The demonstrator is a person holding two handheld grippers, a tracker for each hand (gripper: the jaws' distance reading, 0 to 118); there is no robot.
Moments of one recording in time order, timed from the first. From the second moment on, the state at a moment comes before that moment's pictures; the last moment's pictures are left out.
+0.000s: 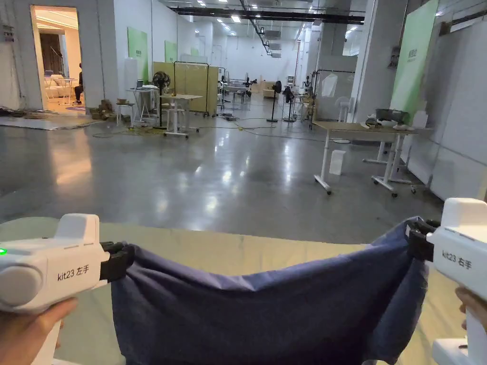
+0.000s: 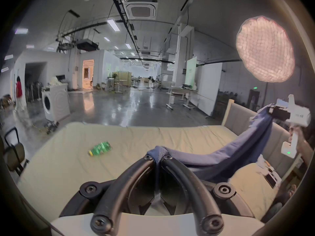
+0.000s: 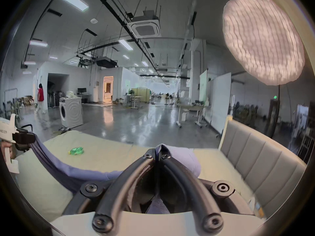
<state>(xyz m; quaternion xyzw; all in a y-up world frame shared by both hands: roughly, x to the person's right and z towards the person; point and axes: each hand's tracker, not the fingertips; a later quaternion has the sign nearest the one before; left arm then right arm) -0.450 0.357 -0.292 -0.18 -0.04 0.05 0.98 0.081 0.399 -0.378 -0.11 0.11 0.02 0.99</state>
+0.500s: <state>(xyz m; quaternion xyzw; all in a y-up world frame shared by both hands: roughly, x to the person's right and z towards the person) -0.442 0.170 -0.044 -0.37 -0.03 0.06 0.93 0.099 0.198 -0.057 -0.32 0.05 -0.02 0.94</state>
